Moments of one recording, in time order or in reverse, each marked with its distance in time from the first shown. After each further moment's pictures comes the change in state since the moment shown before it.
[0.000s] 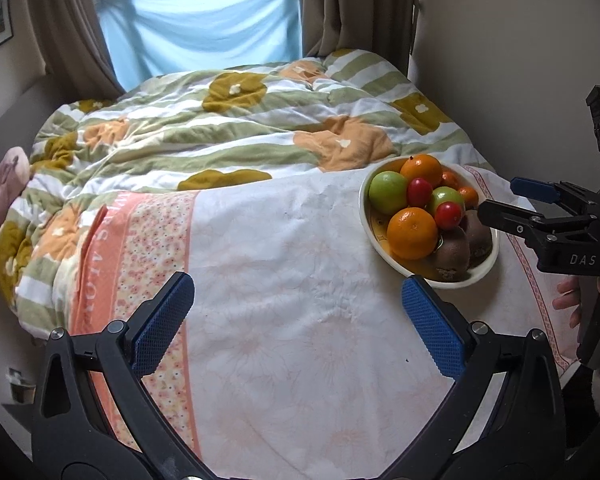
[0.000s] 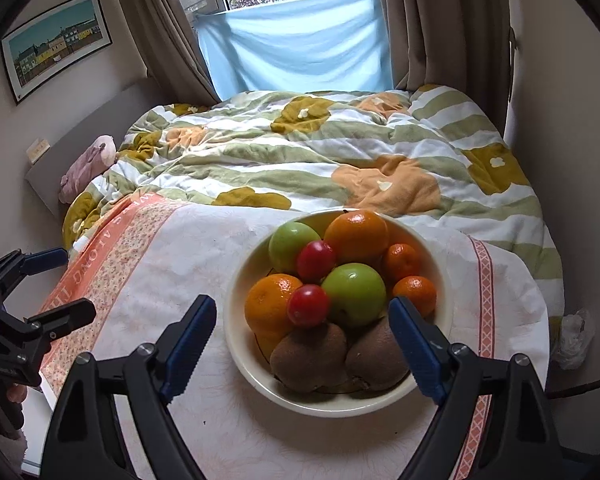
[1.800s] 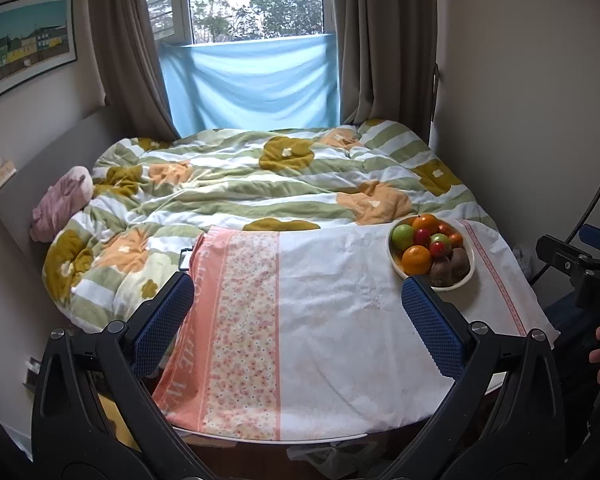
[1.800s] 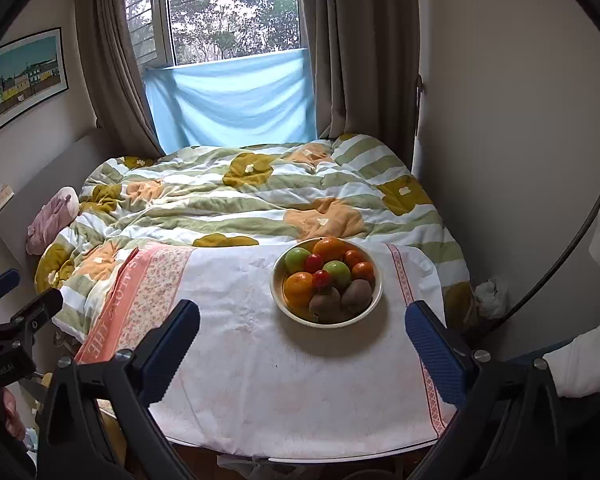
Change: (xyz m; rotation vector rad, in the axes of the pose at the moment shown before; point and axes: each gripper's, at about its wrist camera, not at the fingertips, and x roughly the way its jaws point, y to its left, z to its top) left arm -0.179 0.053 -0.032 -0.061 -0.211 0.092; right arm -0.186 0.132 -0.024 0.134 -0.141 -0.304
